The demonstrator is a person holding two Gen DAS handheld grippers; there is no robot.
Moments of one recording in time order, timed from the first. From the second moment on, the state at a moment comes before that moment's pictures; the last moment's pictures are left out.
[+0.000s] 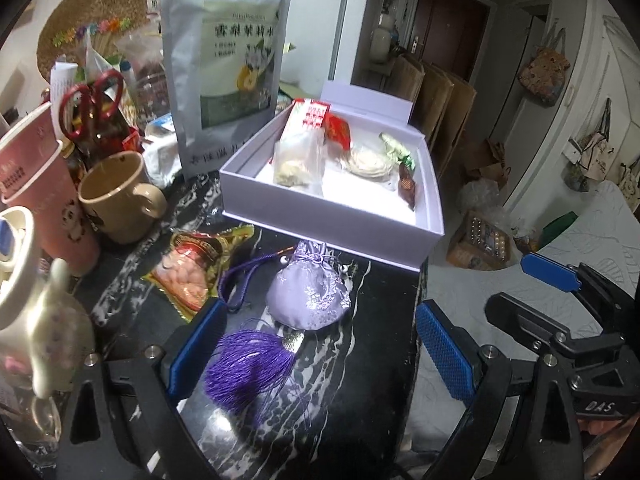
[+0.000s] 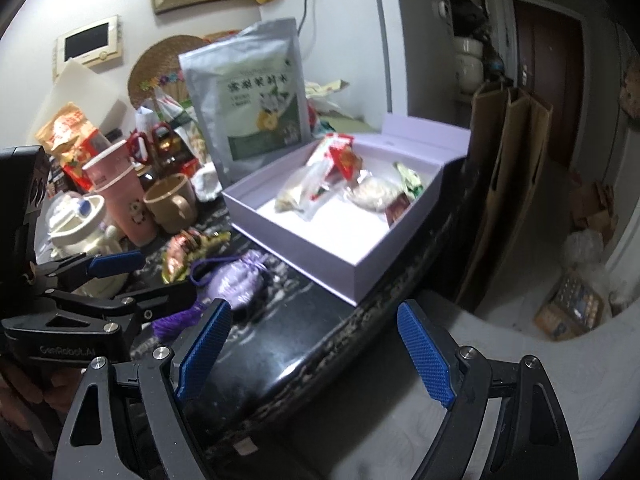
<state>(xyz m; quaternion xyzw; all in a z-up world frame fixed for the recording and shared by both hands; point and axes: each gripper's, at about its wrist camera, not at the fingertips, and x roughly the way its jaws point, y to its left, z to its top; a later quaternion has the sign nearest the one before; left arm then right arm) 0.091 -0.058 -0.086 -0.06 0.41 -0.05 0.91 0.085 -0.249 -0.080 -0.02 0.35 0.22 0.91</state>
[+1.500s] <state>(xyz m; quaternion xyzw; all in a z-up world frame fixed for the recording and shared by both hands) 0.064 0.003 -0.092 -0.10 0.41 0.09 0.90 0.129 -0.201 -0.109 -0.02 0.39 0.31 0.86</state>
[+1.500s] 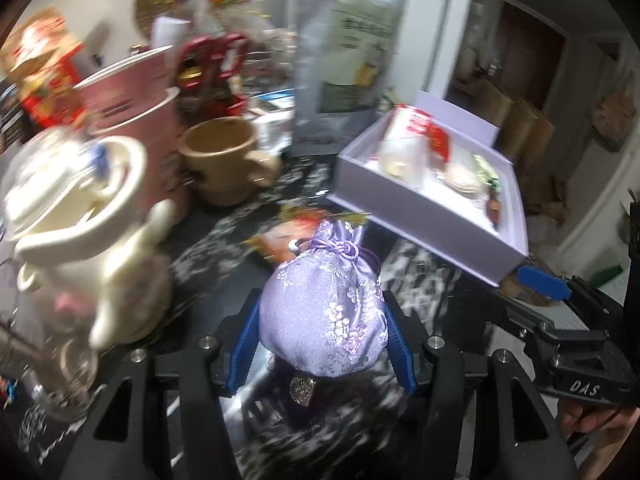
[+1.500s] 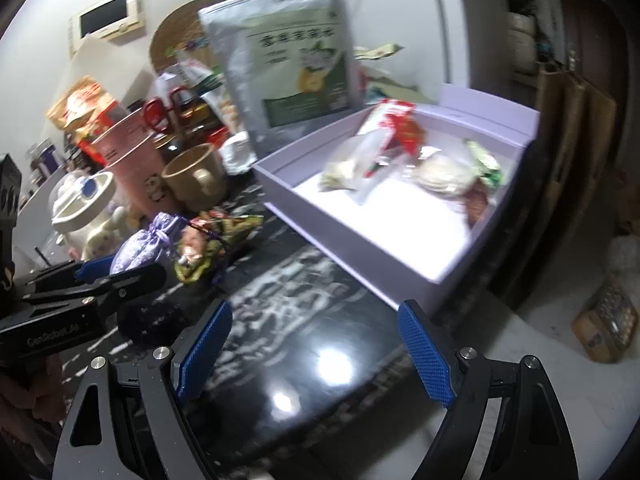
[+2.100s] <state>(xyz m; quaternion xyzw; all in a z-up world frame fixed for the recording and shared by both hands) 0.043 0.041 -0.129 -0.17 0.44 0.18 0.86 0.168 -0.086 -0.122 -0.13 0.38 0.43 0.81</state>
